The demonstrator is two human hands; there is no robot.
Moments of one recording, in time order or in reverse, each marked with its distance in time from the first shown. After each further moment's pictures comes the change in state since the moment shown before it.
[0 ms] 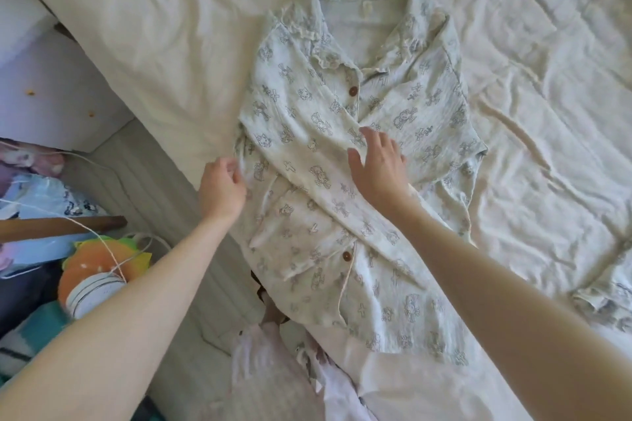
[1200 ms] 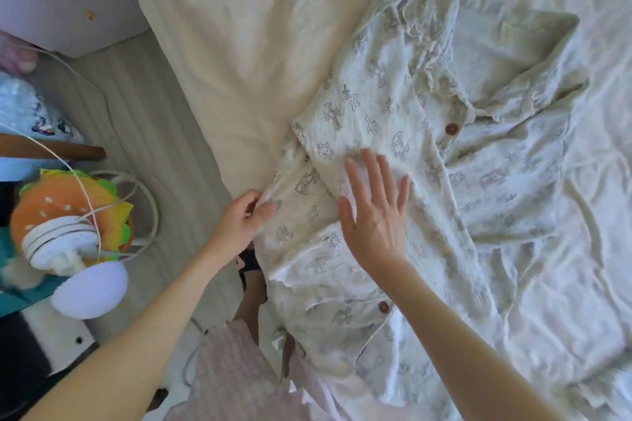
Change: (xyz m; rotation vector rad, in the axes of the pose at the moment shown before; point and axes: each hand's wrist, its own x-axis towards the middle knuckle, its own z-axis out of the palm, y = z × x) left_hand 0.010 -0.094 0.015 -0.654 -0.415 -0.120; right_hand 0.003 -0.065 0.088 -0.281 -0.013 -0.364
